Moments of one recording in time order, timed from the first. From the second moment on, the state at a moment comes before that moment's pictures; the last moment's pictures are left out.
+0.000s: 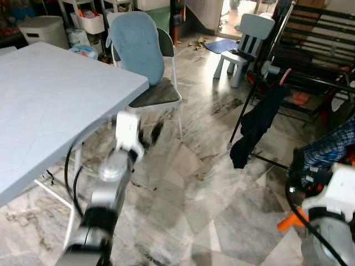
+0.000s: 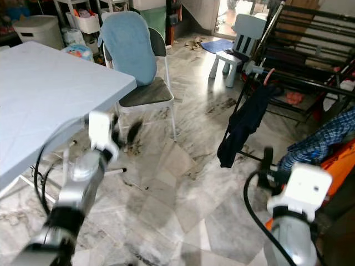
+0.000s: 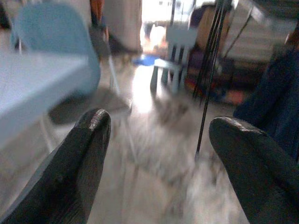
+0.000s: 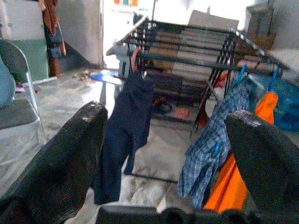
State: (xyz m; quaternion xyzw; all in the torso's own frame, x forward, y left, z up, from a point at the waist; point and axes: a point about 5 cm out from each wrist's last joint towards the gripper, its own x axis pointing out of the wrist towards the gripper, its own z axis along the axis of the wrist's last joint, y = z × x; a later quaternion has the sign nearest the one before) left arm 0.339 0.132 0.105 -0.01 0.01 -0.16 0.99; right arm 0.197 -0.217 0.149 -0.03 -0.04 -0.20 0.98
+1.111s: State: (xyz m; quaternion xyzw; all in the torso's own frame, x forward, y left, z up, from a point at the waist) left arm 0.330 0.119 0.084 -0.02 0.07 -0.23 0.97; right arm 0.192 -0.214 0.129 -0.02 0.01 -0.20 0.98
